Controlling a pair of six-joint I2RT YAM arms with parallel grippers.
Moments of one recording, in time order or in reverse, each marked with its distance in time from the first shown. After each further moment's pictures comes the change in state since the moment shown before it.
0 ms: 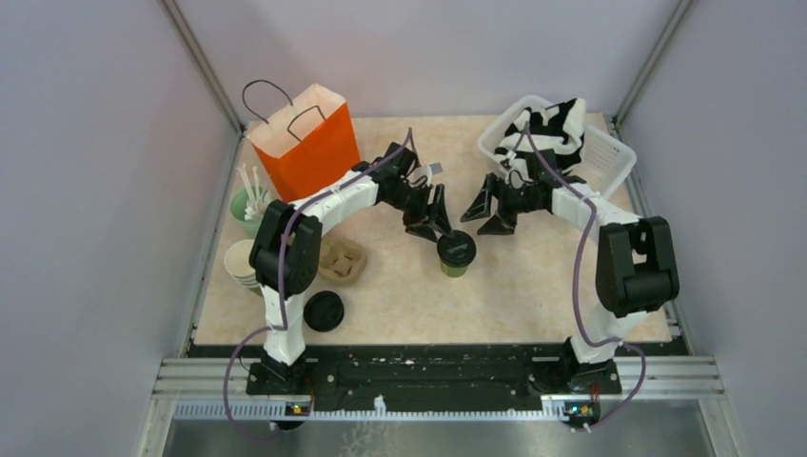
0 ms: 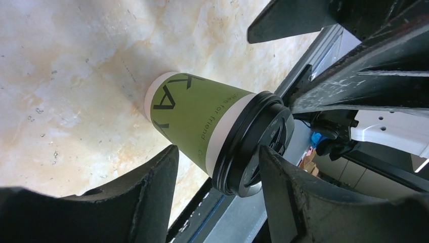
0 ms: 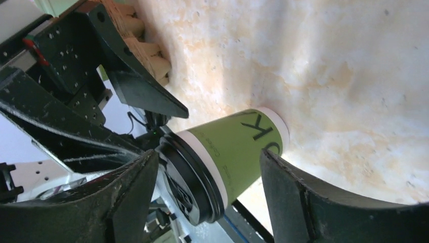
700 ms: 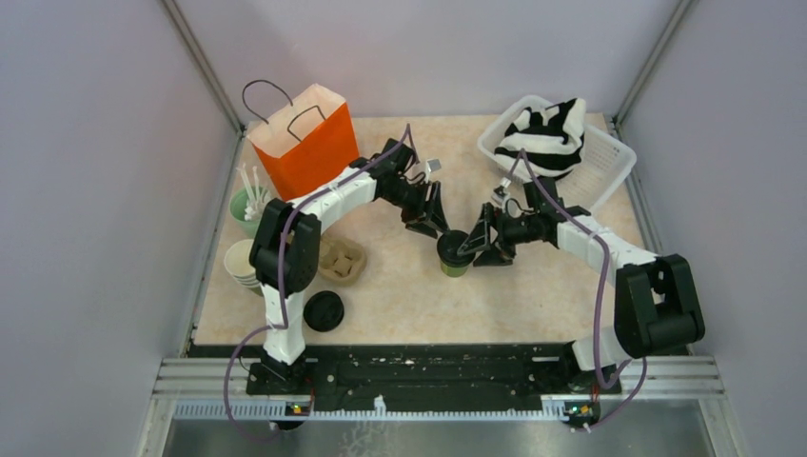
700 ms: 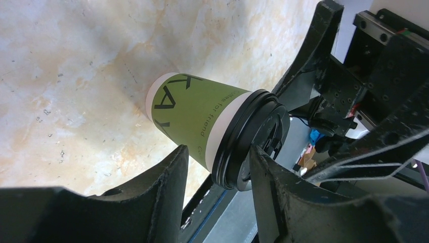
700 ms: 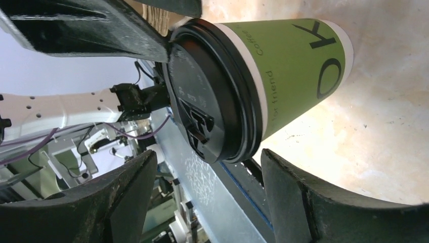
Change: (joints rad) left arm 0.018 0.012 0.034 -0.037 0.021 0.030; right arm 0.074 -0.263 -0.263 -0.003 -0.084 -0.006
